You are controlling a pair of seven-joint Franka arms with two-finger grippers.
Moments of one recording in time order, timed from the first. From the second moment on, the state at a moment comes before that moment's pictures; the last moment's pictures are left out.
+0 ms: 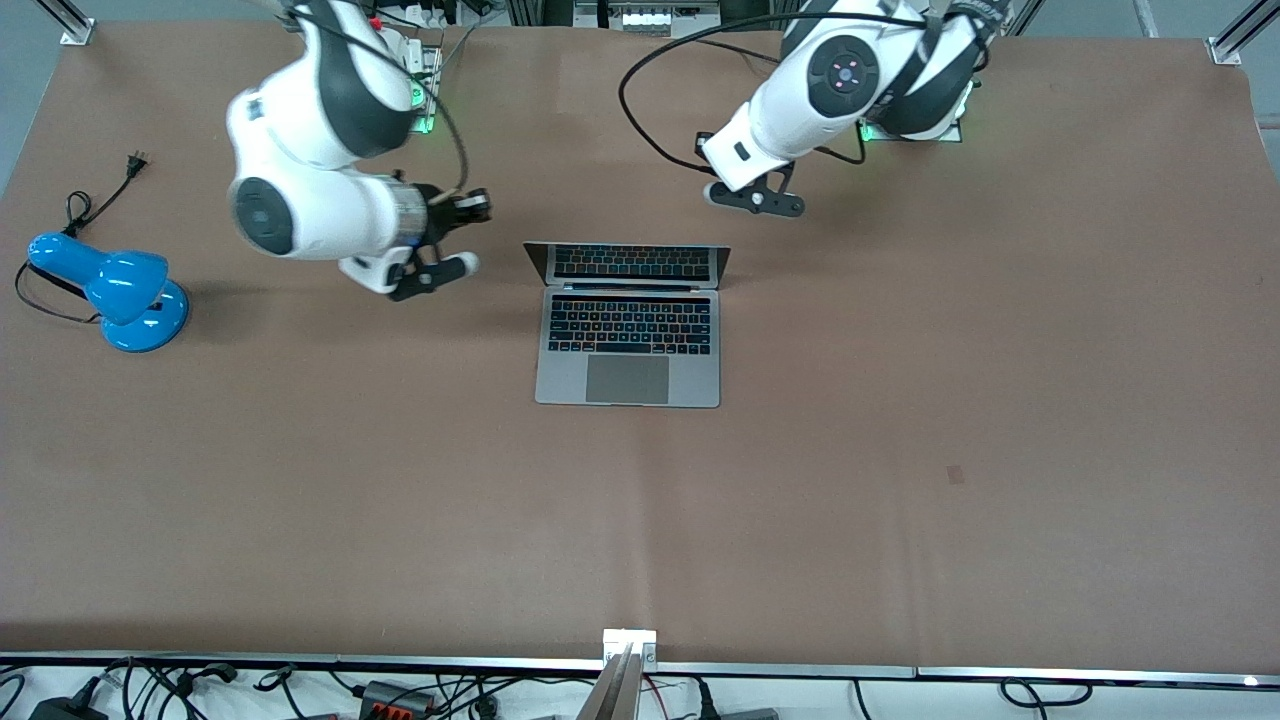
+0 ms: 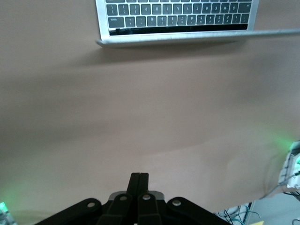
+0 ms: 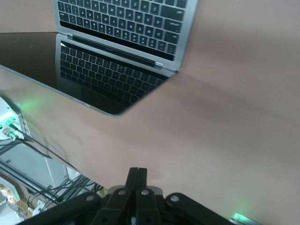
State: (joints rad) left arm -0.04 0.01 -0.70 -2.14 -0.45 1.97 -0.45; right arm 0.43 0.15 0.01 -1.99 0.50 1.75 0.01
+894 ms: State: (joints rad) left arm -0.03 0.07 -0.77 -2.26 -0.45 2.38 -0.44; right arm 0.56 0.25 0.01 -1.95 0.53 1.94 0.11
